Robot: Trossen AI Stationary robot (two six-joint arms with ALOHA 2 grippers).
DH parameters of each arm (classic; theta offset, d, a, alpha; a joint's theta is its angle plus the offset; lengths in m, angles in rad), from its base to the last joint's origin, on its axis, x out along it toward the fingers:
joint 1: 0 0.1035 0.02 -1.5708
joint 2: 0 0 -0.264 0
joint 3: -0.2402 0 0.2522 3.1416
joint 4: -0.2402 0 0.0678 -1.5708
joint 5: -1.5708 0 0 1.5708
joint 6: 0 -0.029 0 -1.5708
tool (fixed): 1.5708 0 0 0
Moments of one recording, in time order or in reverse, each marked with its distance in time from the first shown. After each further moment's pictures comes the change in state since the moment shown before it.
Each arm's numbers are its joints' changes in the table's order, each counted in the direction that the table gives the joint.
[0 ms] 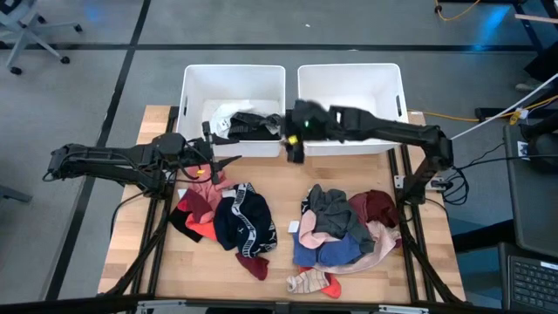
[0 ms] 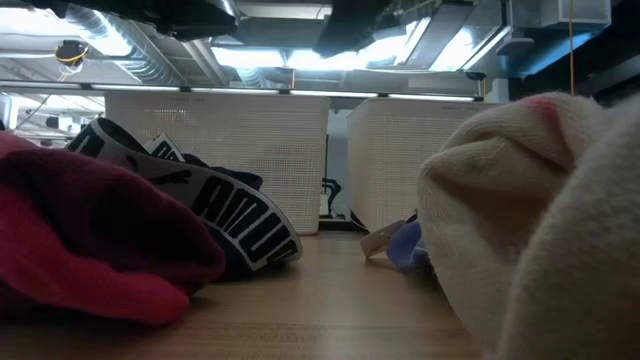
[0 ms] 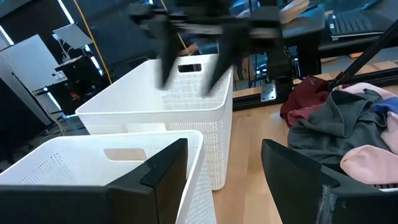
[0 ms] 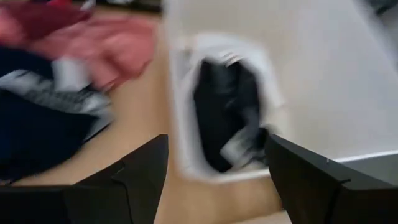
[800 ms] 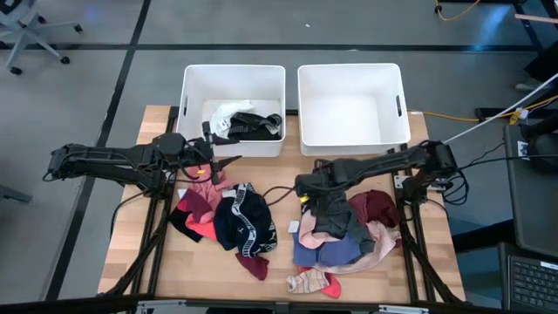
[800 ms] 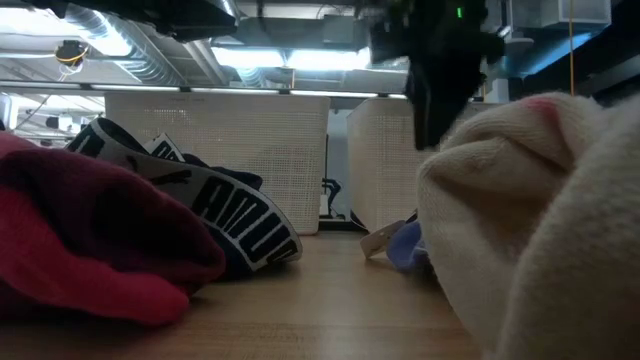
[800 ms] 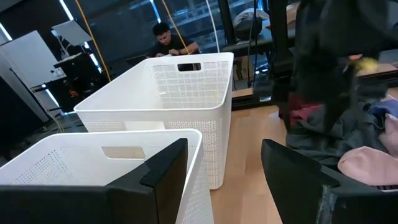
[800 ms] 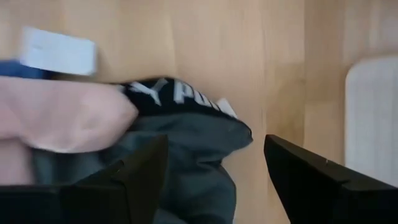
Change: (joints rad) left arm 0.000 0.000 0.000 -0.003 0.000 0.019; right arm 0.276 0.006 0.393 -0.261 -0.001 -0.422
